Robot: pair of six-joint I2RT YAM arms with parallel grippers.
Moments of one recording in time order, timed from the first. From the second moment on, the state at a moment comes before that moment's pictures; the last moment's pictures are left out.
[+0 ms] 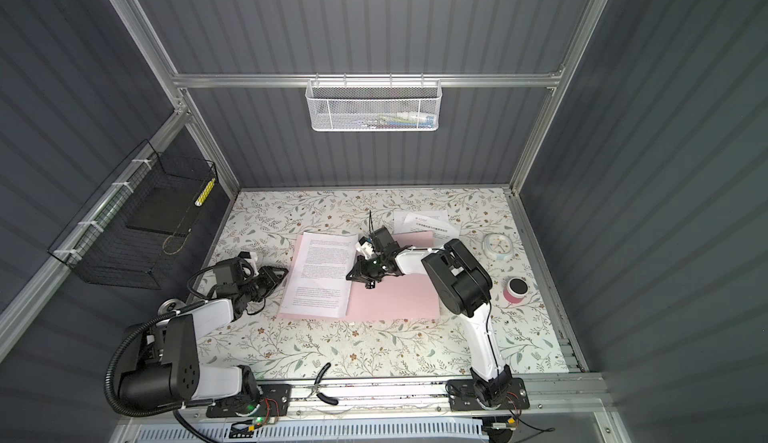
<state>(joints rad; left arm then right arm) 0.14 1.37 0.44 0.21 0.55 -0.64 0.64 2.15 1.27 0.00 -0.74 0.71</state>
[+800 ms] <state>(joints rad) 0.14 1.48 0.48 0.20 0.51 -0.63 0.60 2.19 1.20 0.25 -0.86 0.83</state>
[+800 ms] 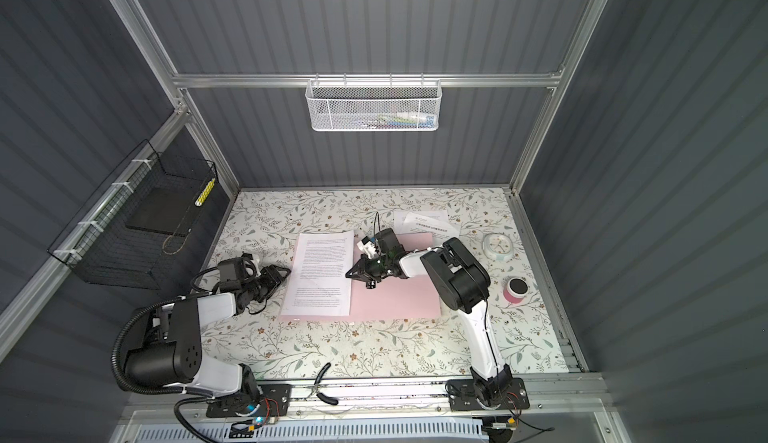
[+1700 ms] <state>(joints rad) 0.14 1.69 0.44 0.63 0.73 -0.77 0.58 2.23 1.19 0.38 -0.93 0.89</state>
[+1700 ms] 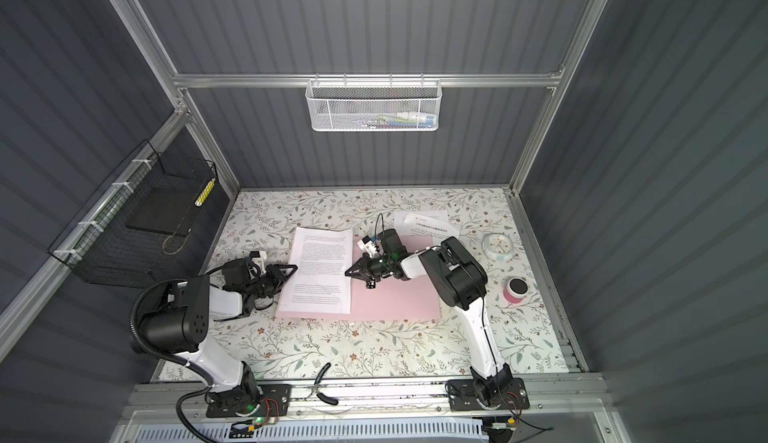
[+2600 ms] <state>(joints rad) 0.14 1.68 0.44 0.62 0.74 -0.77 0.61 2.18 1.19 0.19 -0.86 0.79</state>
